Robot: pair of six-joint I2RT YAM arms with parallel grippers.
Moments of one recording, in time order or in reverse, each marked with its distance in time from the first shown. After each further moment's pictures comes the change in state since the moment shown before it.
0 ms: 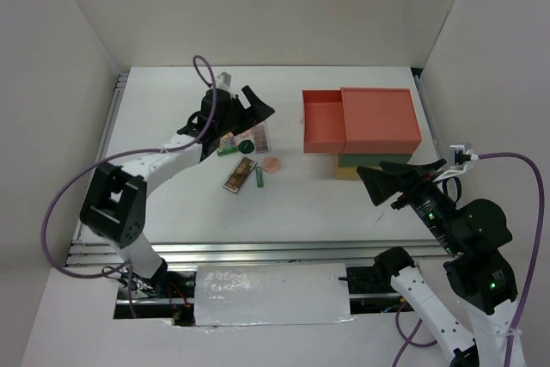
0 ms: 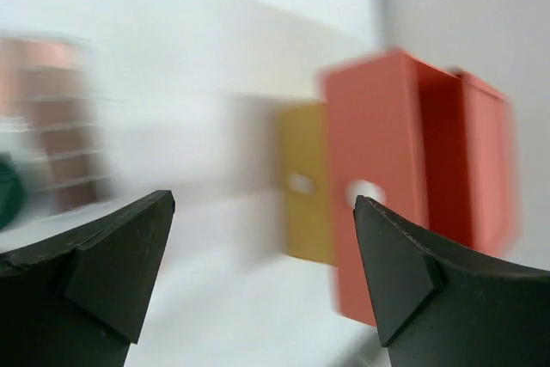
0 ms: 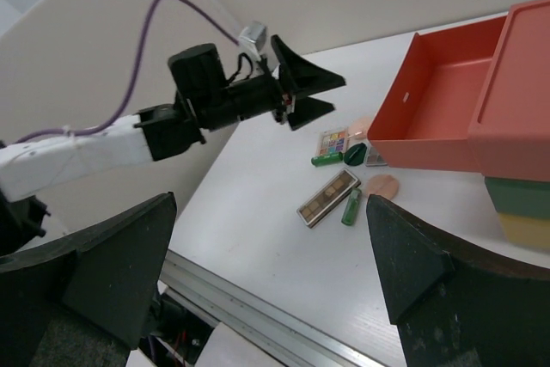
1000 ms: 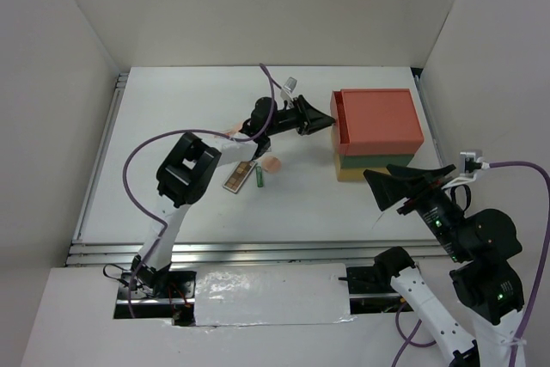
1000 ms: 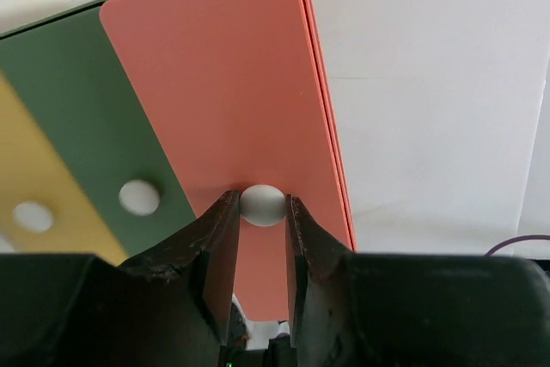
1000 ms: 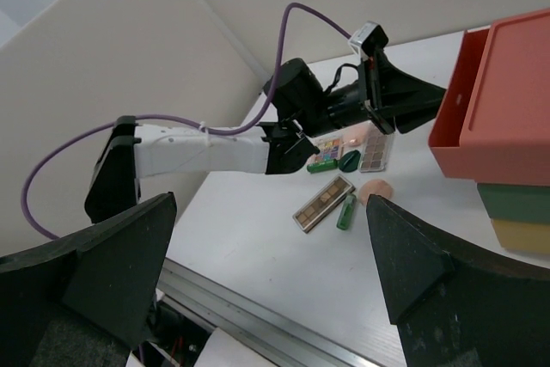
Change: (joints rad) left arm -0.165 0.553 0.384 0.588 0.376 -0.412; right arm 0.000 -0.035 0.027 -0.038 0.029 -0.010
